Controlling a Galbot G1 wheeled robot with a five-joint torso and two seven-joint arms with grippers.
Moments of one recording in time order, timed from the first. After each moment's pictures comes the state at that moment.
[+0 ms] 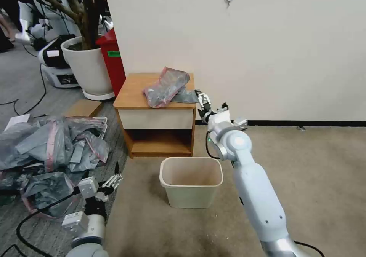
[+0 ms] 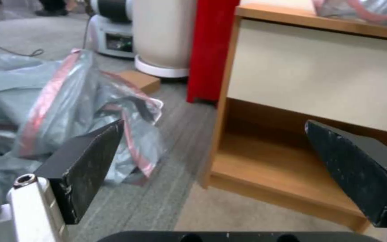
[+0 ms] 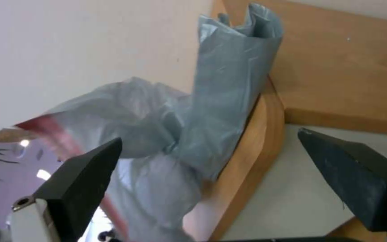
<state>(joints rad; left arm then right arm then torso) 1.74 -1.57 -0.67 -2.21 -0.22 0.07 -0.13 -0.74 1.51 0.24 1.58 1.56 -0.13 0.39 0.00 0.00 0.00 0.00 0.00</state>
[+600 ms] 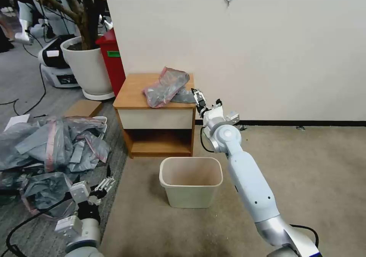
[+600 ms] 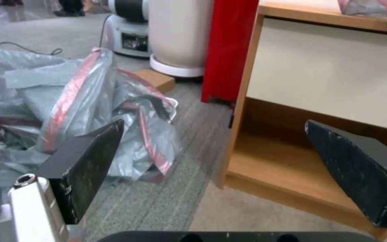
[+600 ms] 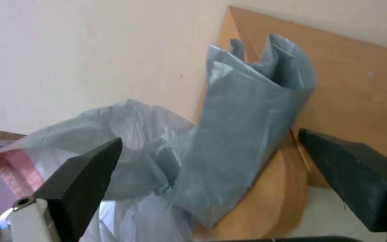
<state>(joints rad) 1.75 -1.60 -0.72 -2.20 -0.22 0.06 -0.14 -0.63 1.51 0.20 1.40 1.48 -0.10 0.28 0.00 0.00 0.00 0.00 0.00</state>
